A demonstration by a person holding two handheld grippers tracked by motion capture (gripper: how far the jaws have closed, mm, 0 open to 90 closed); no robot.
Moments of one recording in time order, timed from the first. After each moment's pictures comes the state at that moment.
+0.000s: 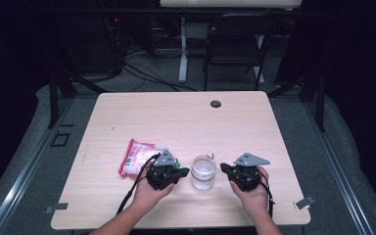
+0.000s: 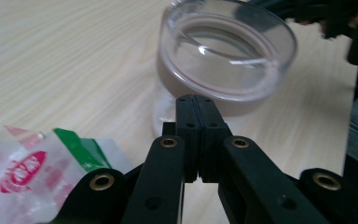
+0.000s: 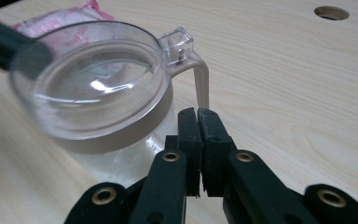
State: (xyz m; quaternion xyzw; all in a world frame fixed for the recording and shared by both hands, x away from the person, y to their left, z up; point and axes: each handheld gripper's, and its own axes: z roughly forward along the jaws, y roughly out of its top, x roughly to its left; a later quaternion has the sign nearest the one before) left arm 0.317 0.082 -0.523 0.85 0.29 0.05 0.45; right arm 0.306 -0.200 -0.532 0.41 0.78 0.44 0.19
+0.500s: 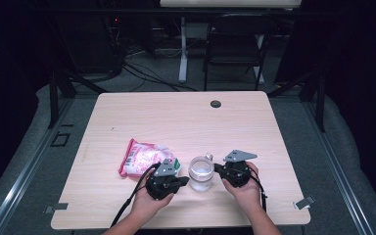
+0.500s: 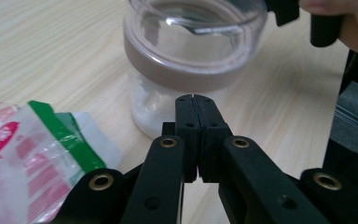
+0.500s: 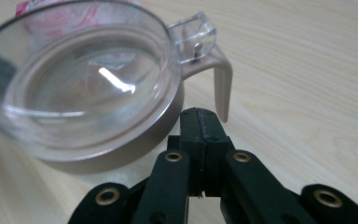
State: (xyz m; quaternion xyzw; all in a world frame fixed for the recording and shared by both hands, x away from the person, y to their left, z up) left arm 0.298 0.085 -0.527 0.85 0.29 0.06 0.43; right arm 0.324 -0.181 -0.541 0.39 0.81 0.42 0.15
